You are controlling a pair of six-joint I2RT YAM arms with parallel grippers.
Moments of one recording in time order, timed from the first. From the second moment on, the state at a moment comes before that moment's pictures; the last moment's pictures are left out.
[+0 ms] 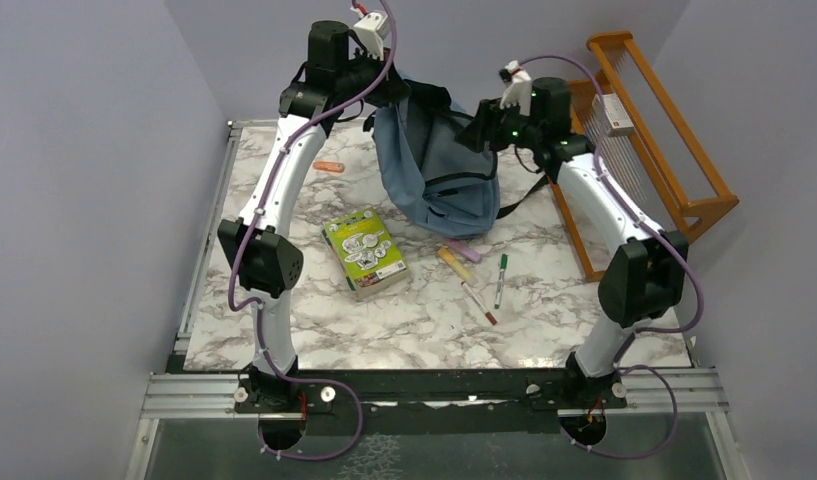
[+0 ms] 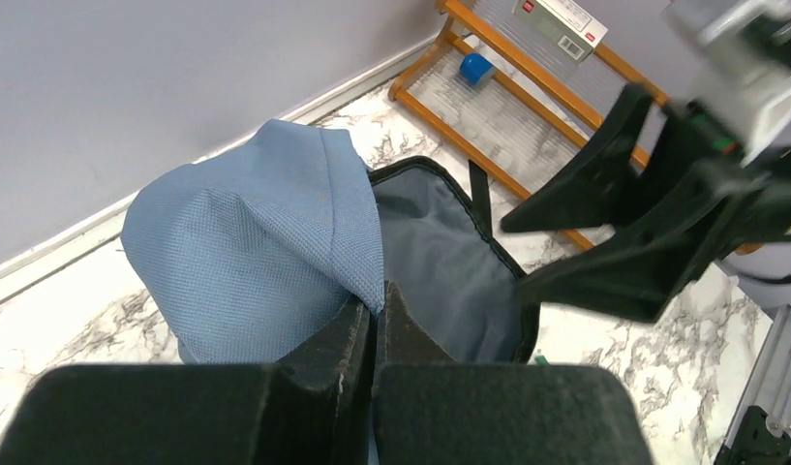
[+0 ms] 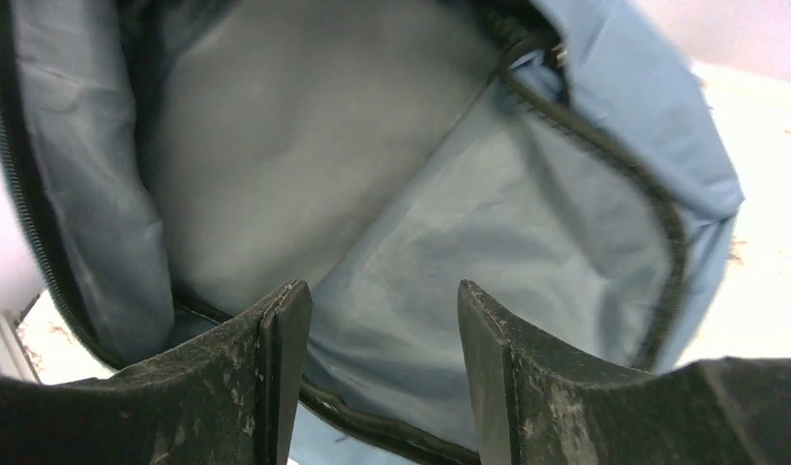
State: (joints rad) left arm -0.30 2.03 2.32 -0.57 0.55 -0.15; right arm 0.23 1.73 1.60 -0.19 -0.54 0.17
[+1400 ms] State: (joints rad) left arm -0.24 1.89 1.87 -0.38 0.50 -0.19; right arm 0.43 2.01 1.74 -0.29 0.01 0.23
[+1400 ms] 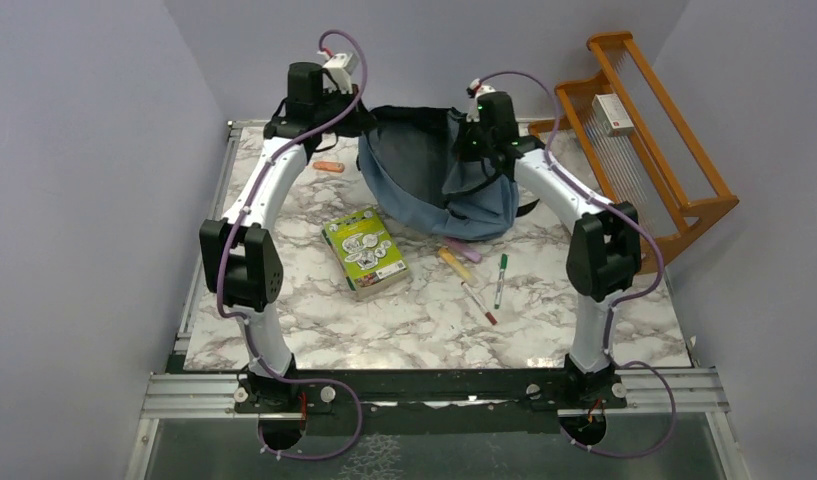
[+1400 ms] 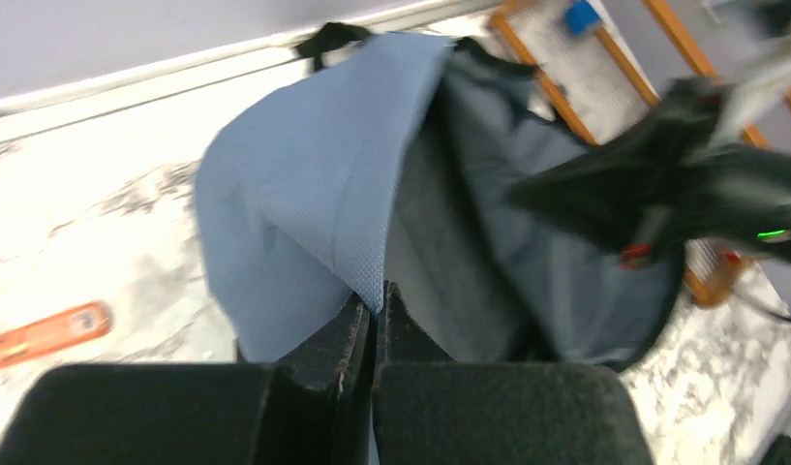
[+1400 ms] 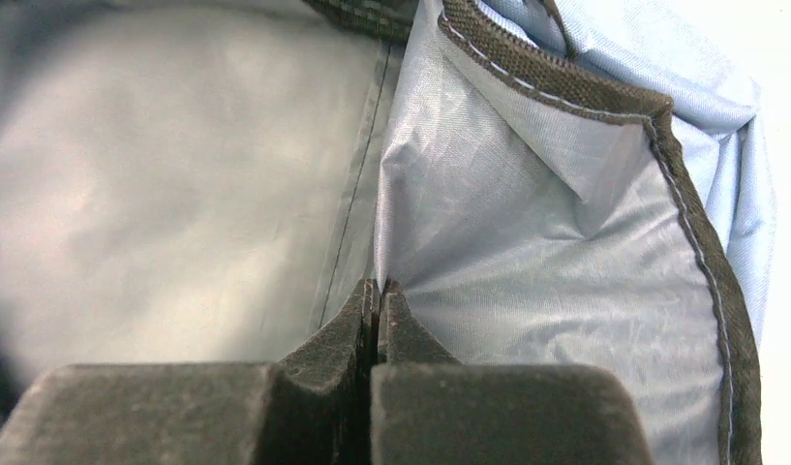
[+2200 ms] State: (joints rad) left arm -0.06 1.86 1.41 0.08 0.66 -0.37; right arm 0.12 2.03 1.67 -0.07 -0.73 0.37
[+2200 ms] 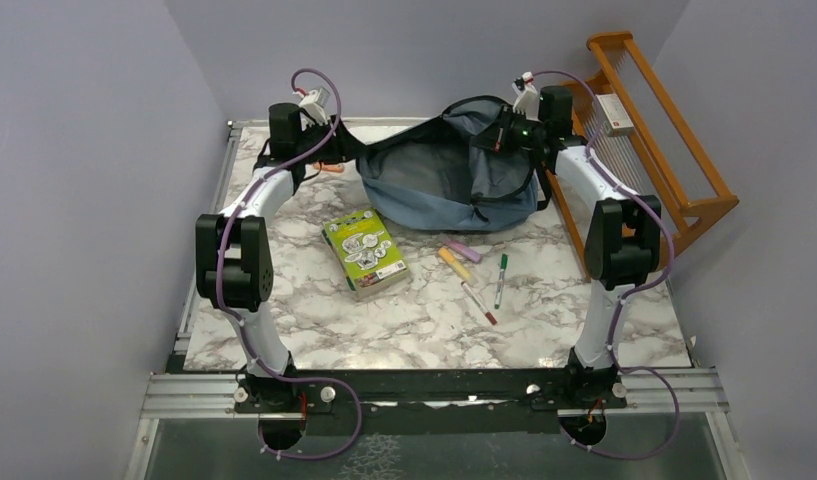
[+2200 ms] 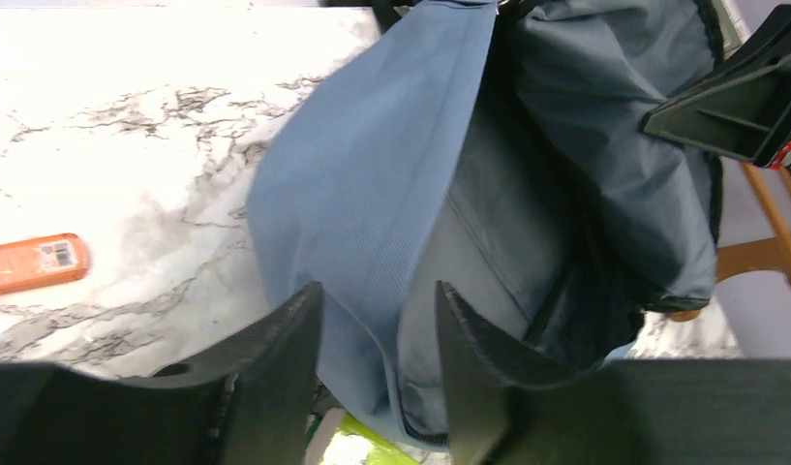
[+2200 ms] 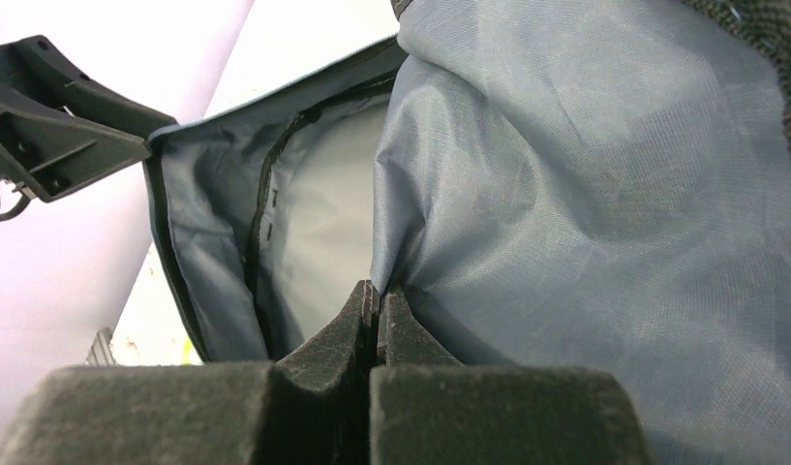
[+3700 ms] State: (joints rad) left arm -0.06 1.48 0.93 -0.05 0.40 -0.35; right arm 0.12 2.01 1.53 0.12 -0.71 0.37
